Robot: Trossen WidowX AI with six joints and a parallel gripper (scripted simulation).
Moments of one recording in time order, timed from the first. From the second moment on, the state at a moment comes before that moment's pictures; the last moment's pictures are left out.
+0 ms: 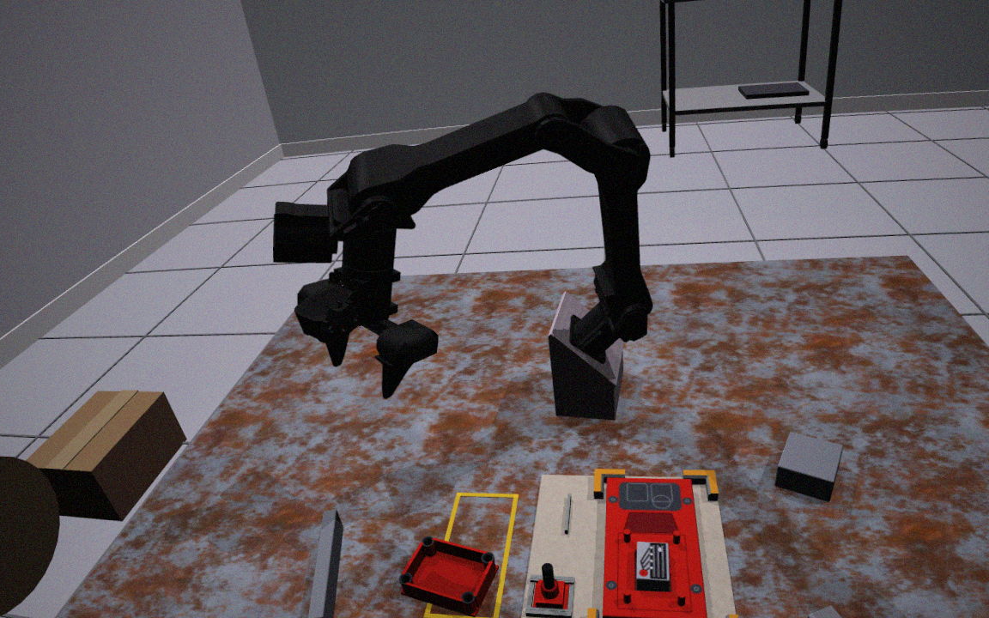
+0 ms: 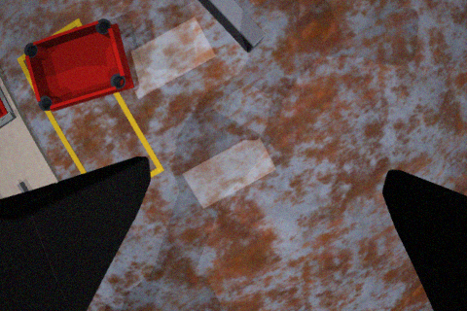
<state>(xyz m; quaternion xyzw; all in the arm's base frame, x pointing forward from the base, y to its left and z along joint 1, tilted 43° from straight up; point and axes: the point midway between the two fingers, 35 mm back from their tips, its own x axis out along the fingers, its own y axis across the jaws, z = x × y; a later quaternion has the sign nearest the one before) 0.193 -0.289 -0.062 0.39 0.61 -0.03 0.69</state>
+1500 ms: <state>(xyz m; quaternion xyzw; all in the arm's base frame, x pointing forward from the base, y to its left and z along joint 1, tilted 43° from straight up) 0.347 -0.156 -0.060 -0.23 0.34 0.57 0.72</state>
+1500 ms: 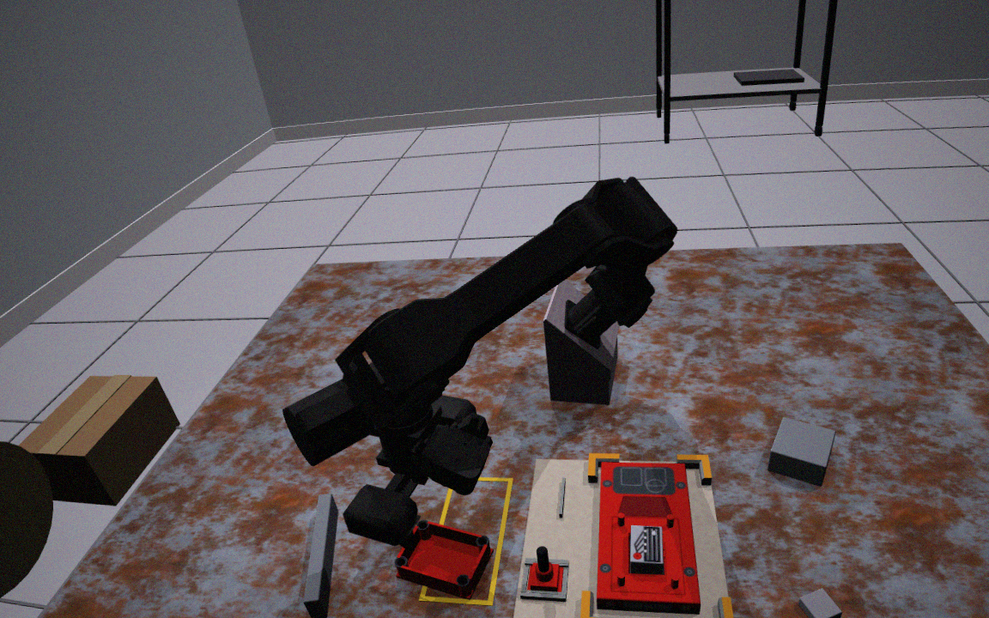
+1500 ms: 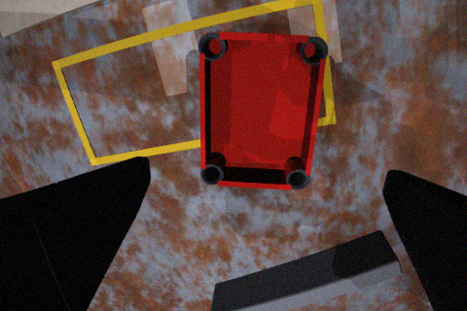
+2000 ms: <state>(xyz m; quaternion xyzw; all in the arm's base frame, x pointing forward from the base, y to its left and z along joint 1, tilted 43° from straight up) 0.349 -0.150 -0.067 -0.23 0.34 0.57 0.72</state>
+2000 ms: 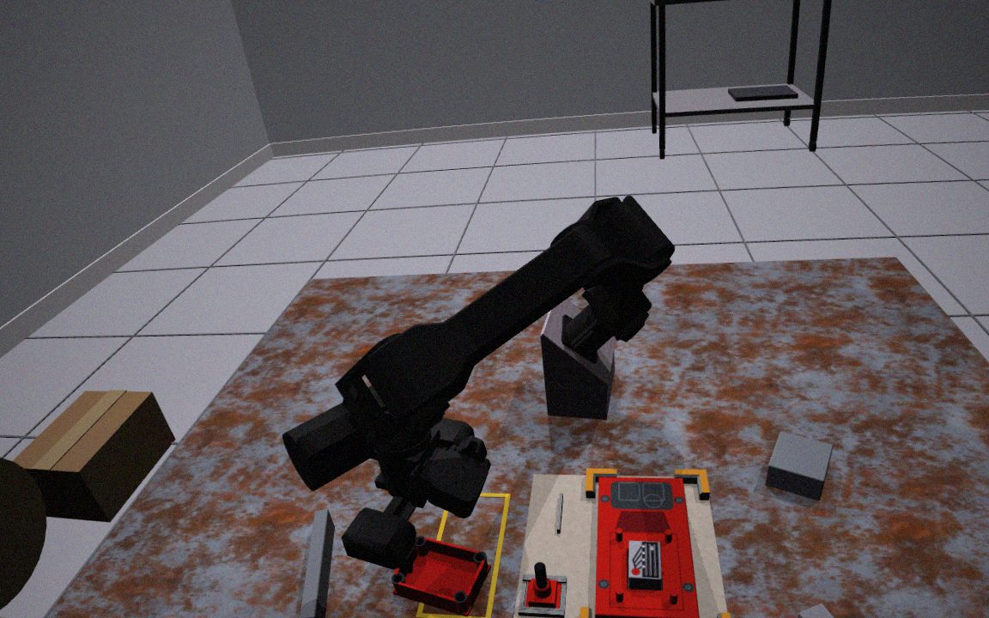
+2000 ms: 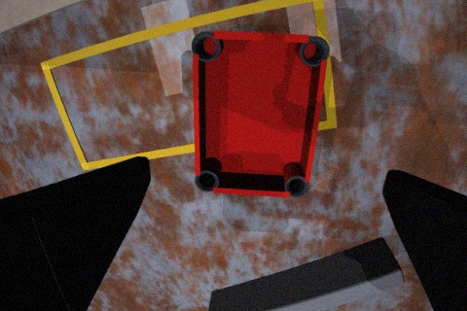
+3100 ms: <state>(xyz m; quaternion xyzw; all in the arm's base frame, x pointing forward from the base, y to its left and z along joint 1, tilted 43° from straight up) 0.352 -0.136 -0.083 -0.23 0.34 0.57 0.72</state>
